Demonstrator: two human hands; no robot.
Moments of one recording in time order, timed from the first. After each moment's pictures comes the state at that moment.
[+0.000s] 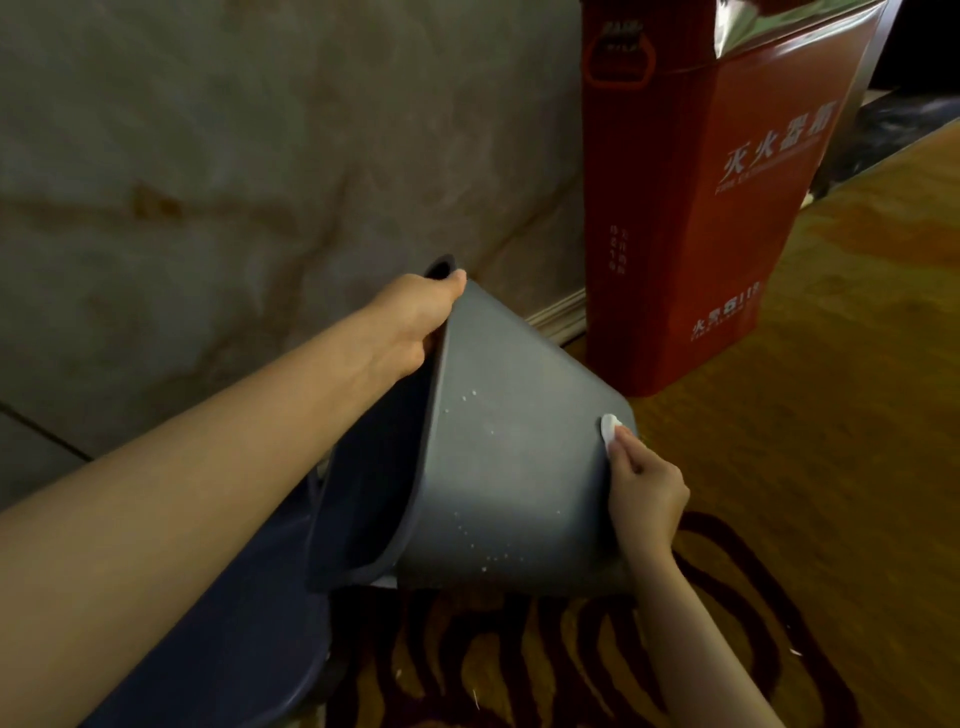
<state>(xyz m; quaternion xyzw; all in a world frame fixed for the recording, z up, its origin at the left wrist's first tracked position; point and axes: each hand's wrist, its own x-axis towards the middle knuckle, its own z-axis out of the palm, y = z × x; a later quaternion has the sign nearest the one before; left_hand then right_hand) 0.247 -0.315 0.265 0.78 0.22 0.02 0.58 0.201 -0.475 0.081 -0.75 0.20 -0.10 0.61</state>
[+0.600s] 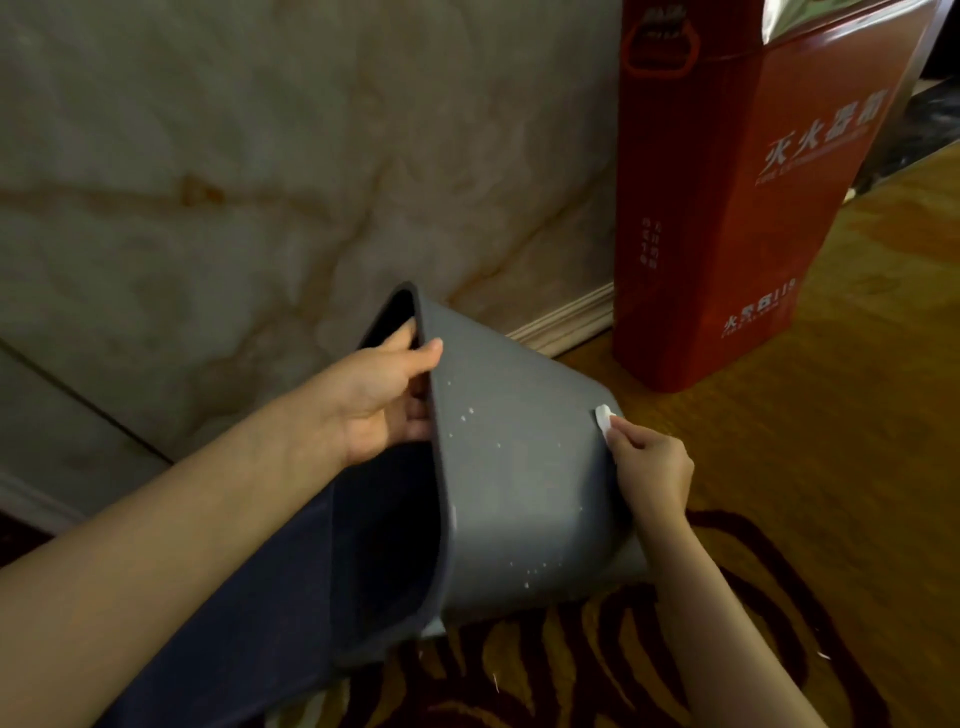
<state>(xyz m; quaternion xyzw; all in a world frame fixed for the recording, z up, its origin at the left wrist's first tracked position) 0.164 -0.285 0.260 0.68 0.22 -0.09 0.69 0.218 -0.462 0.086 -0.79 0.19 -0.01 0.59</state>
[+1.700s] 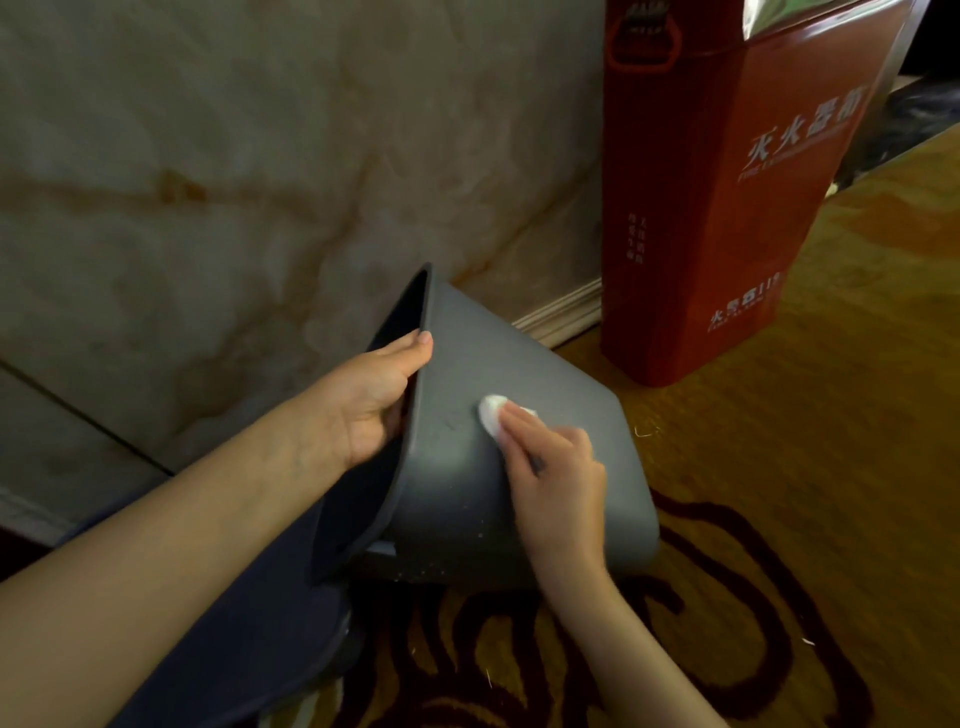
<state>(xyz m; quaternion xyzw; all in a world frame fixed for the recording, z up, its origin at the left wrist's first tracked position) 0.175 -0.279 0.244 0.67 0.23 -0.06 0.70 0.142 -0.413 0.149 -0.80 -0.04 -0.10 0.59</state>
